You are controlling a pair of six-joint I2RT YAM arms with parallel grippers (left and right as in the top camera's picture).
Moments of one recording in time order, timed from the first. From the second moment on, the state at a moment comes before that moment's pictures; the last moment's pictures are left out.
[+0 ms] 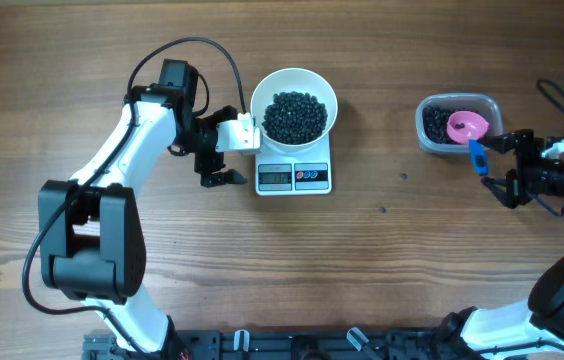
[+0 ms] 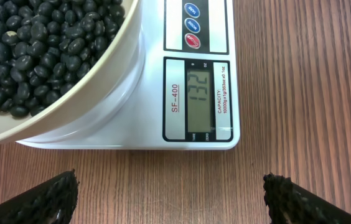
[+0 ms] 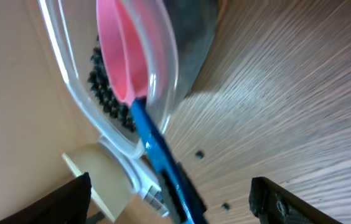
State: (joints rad) left arm -0.14 1.88 1.32 -0.90 0.59 1.42; right arm -0.63 1.70 1.07 -0.78 -0.76 0.53
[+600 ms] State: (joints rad) left arm -0.14 1.88 1.32 -0.90 0.59 1.42; right arm -0.56 1.21 0.65 -0.43 -0.62 0.92
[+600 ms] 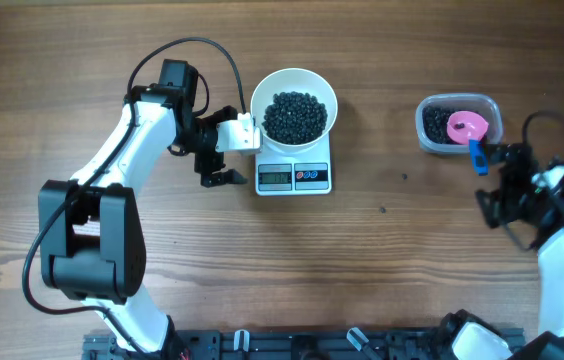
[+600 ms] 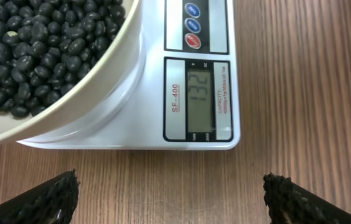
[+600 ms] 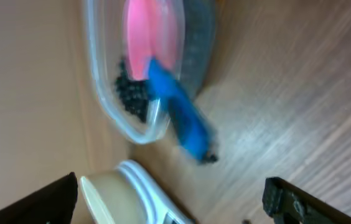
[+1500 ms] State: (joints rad) left arm -0.14 1.88 1.32 -0.90 0.59 1.42; right arm -0.58 1.21 0.51 -0.17 -0.56 1.27
